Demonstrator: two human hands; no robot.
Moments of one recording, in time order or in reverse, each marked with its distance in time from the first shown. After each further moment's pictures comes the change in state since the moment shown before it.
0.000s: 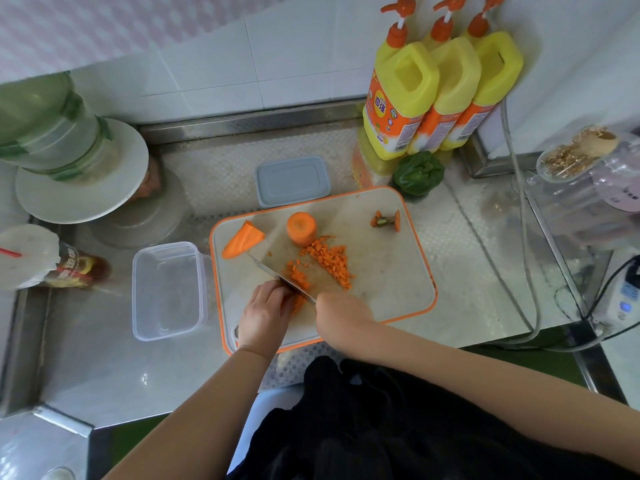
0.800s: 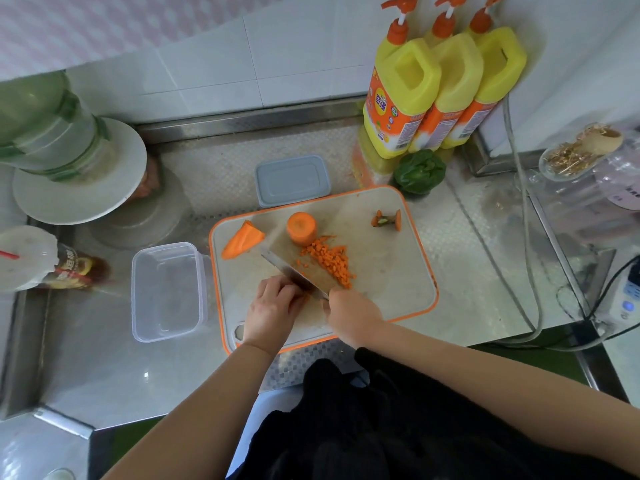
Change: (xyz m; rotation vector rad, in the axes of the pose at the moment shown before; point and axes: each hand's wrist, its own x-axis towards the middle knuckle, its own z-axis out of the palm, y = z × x) left_hand 0.010 0.011 -0.003 0.003 -0.120 0.013; right_hand 0.015 0.025 0.013 0.181 0.019 0.034
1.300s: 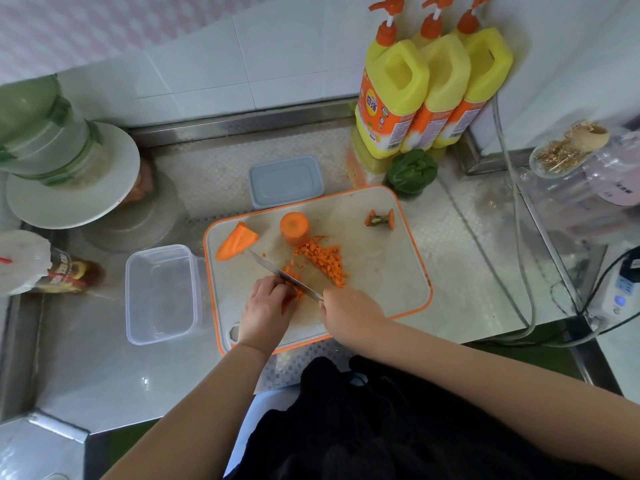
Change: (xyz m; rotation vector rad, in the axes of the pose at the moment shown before) left_hand 0.003 0.006 -0.005 -0.026 -0.014 -0.064; right_hand -0.016 -0.003 -0.012 -0.111 0.058 -0.079
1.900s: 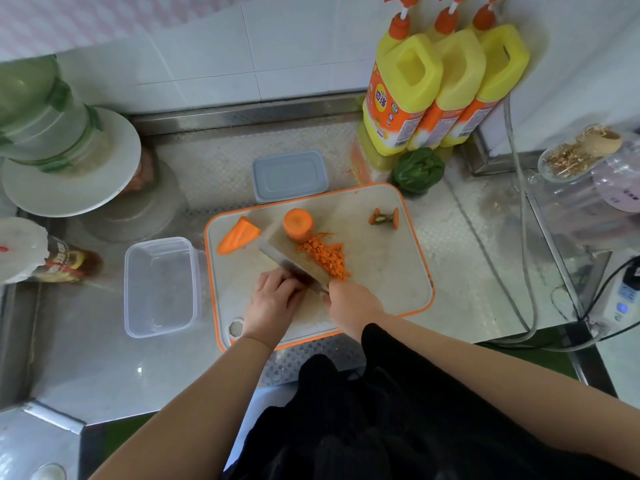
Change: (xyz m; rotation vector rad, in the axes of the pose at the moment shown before) left_hand 0.004 -0.006 0.012 -0.046 0.033 0.084; right_hand 0.021 0.009 0.007 0.073 -0.056 0.076
